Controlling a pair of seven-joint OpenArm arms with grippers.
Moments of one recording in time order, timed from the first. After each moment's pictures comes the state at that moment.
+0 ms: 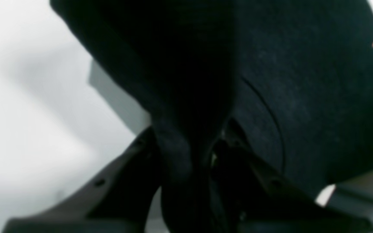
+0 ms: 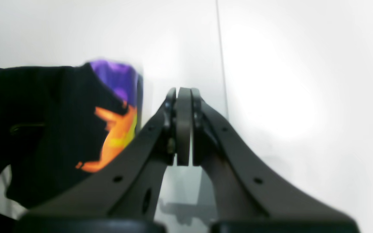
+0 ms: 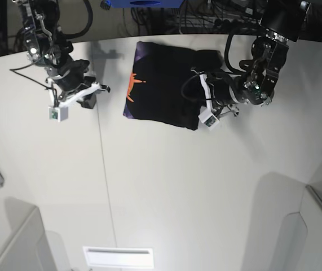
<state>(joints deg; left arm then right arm) 2.9 -25.2 19.7 89.6 -33.2 -25.4 47.9 -21.4 20.3 -7.7 112.8 38.1 -18.4 -39.6</state>
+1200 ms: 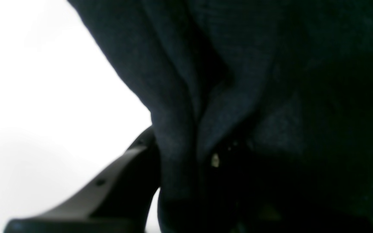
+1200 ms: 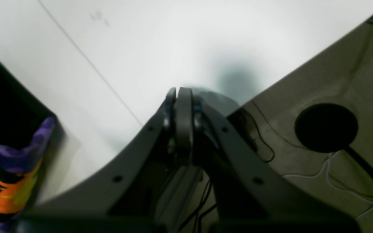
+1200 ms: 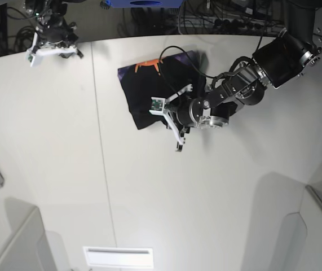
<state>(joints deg) -21.8 -26.4 59.6 84.1 10.9 -37.6 22.7 -40.4 3.5 14.3 112.7 37.9 -18.4 -39.5</state>
